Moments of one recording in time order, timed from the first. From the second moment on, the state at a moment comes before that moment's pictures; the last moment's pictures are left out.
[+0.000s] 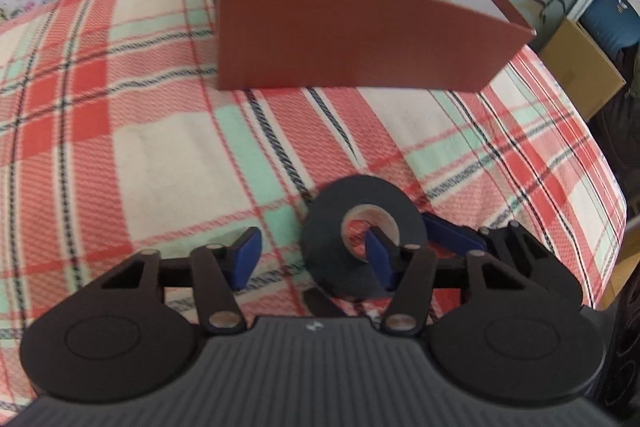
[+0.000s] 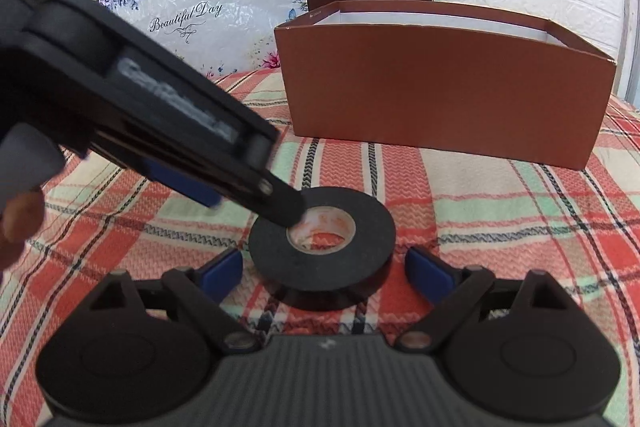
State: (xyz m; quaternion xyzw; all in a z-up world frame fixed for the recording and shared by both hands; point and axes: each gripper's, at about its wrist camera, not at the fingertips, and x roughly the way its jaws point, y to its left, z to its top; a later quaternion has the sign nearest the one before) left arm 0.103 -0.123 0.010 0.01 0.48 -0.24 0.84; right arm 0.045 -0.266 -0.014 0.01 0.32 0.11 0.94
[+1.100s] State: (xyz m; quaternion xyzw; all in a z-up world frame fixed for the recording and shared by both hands) left arm 0.217 -0.186 0.109 0.04 0.32 -0.20 0.92; right arm 0.178 -0.298 0.049 0.00 0.17 0.01 0.99
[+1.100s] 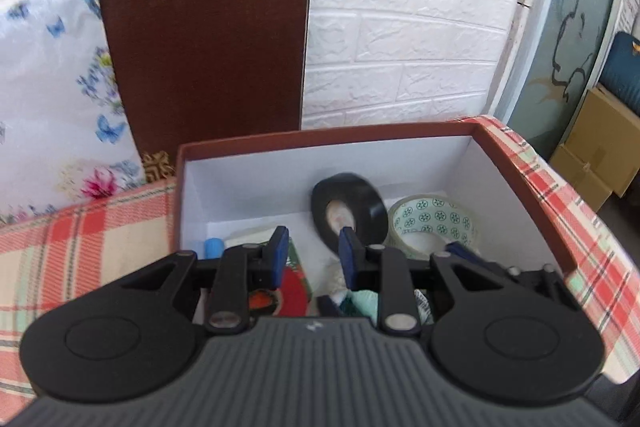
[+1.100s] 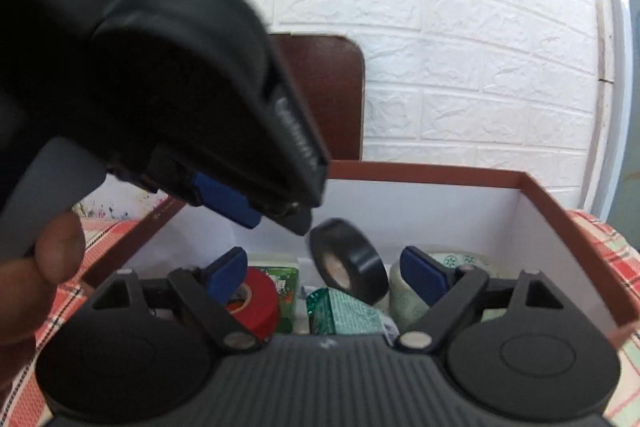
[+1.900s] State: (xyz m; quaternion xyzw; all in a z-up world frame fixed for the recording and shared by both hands) left arm 0.078 -0.114 0.107 0.08 0.31 -0.15 0.94; right arm 0.029 -0.325 0.089 0.10 0.17 -0.02 0.98
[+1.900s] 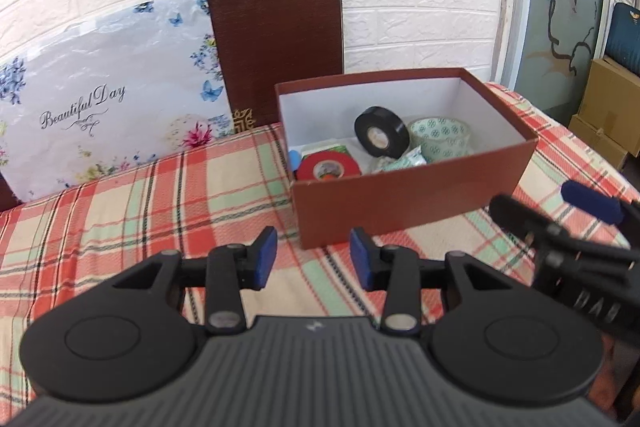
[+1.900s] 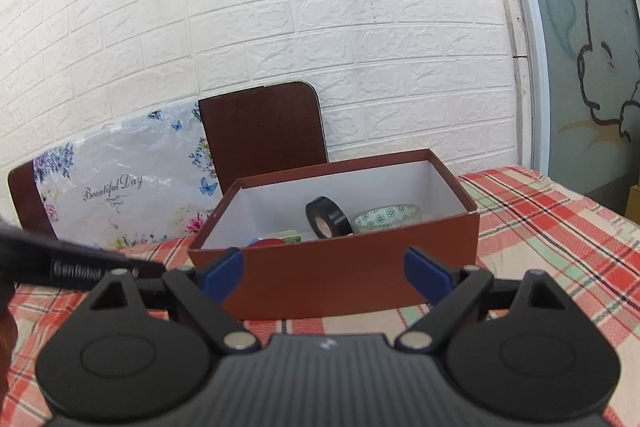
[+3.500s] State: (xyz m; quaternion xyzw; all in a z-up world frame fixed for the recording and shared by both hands) left arm 0.021 -0.079 0.088 0.10 0.29 -0.04 0.95; right arm -0.022 -0.297 0.090 0.14 0.19 0.01 0.97
